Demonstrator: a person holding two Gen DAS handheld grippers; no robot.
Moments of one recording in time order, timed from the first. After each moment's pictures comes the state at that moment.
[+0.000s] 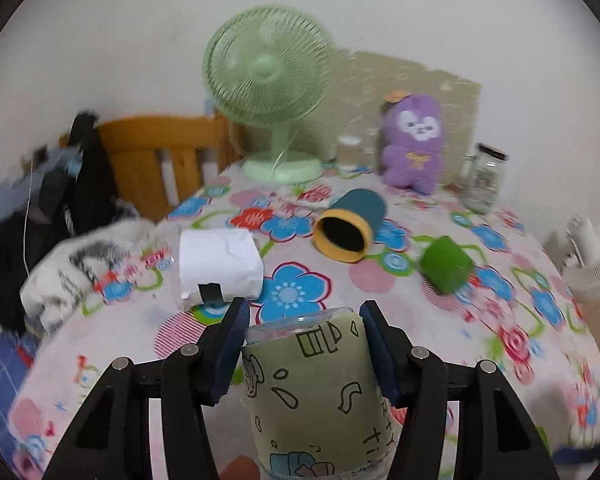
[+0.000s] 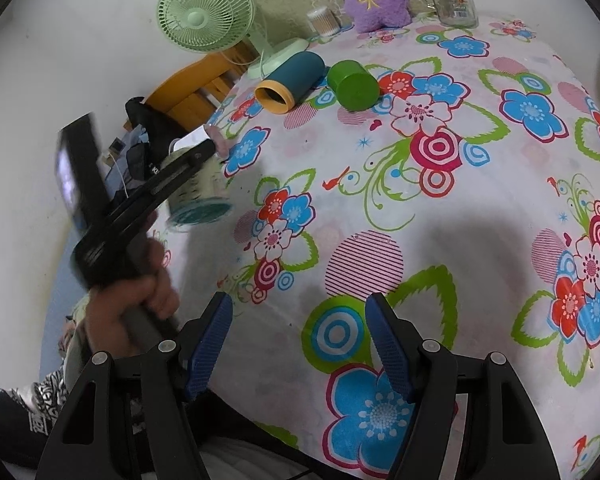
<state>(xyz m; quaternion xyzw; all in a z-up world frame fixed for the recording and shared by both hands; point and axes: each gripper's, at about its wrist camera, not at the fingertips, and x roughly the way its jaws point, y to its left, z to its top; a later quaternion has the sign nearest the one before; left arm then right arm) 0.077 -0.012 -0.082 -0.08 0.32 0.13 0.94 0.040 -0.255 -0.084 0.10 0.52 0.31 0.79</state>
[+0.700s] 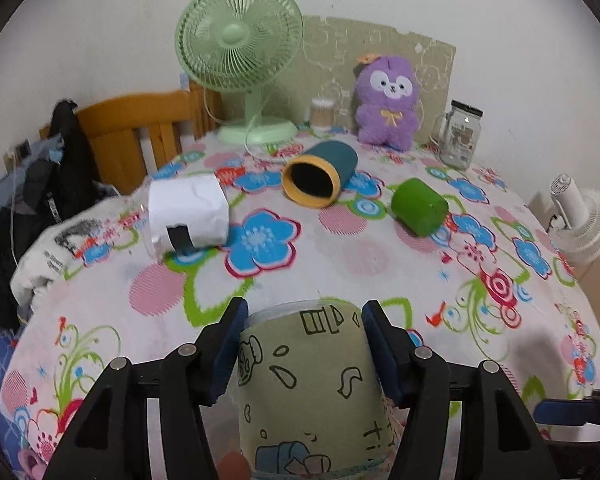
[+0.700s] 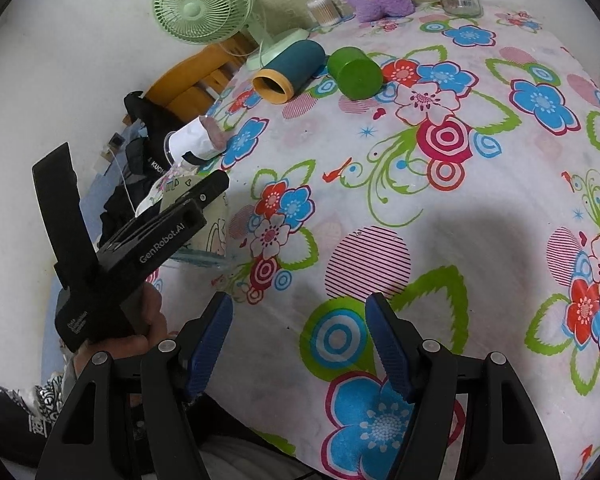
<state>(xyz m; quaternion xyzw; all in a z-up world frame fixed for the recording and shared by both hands) 0.052 -0.037 -0.096 -0.06 0.36 0.08 0.93 0.047 -0.248 -0.096 0.10 0.53 0.31 0.78</state>
